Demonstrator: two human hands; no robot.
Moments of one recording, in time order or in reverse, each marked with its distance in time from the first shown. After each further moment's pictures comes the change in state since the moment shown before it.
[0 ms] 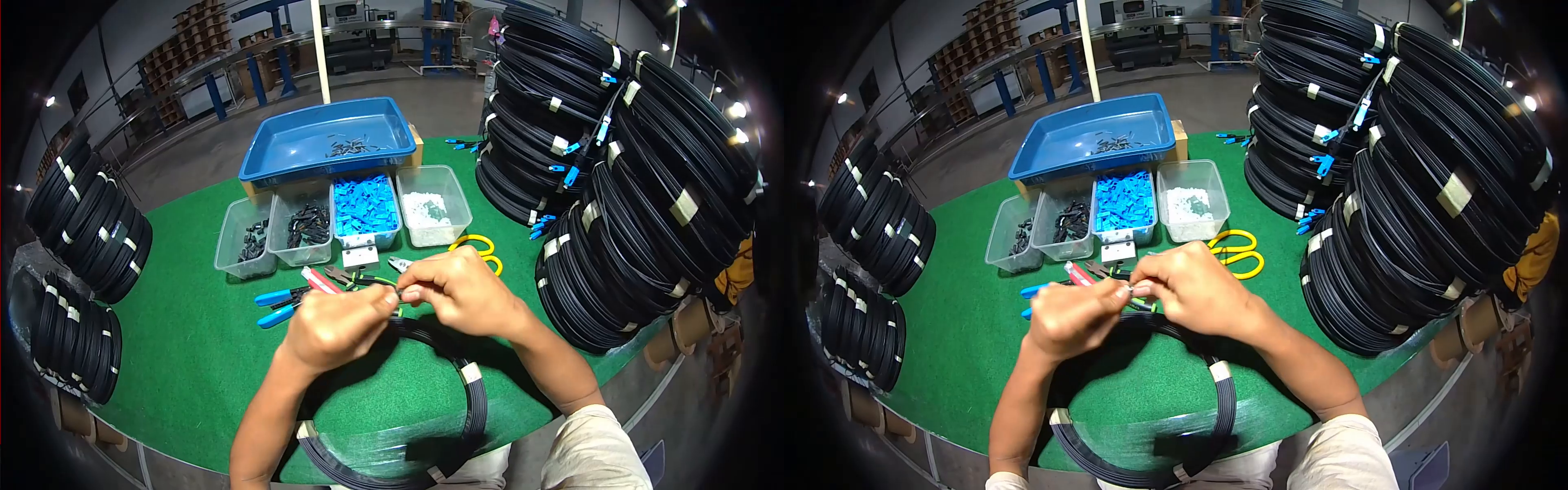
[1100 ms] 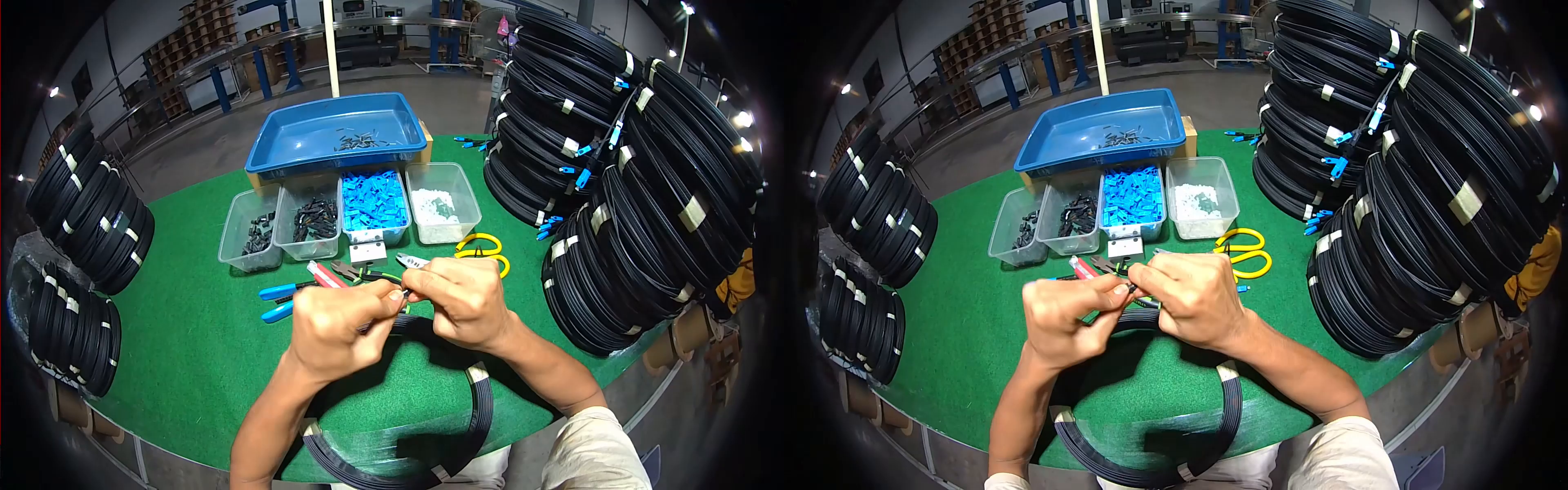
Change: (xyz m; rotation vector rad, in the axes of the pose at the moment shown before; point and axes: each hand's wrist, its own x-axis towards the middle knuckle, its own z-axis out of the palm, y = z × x) left_hand 0.007 0.013 -0.009 -0.137 0.112 -0.214; right_hand 0.000 0.004 0.023 -0.464 0.389 -0.544
